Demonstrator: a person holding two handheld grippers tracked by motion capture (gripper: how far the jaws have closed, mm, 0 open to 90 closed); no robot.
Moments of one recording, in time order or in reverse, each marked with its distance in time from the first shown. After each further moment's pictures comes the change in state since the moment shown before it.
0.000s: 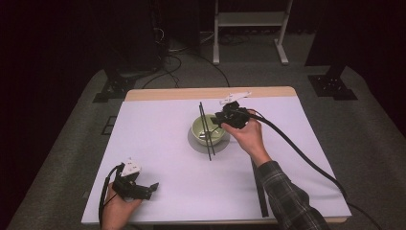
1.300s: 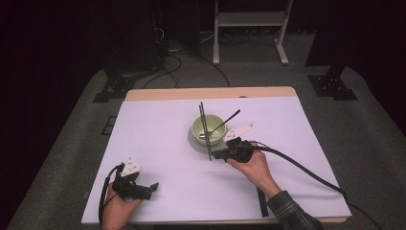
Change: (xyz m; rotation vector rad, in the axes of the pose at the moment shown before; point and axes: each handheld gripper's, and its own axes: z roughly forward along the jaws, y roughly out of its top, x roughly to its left) left arm 0.000 0.000 0.000 0.003 -0.002 -0.003; right arm 0.047 -0.077 -0.006 0.065 0.250 -0.040
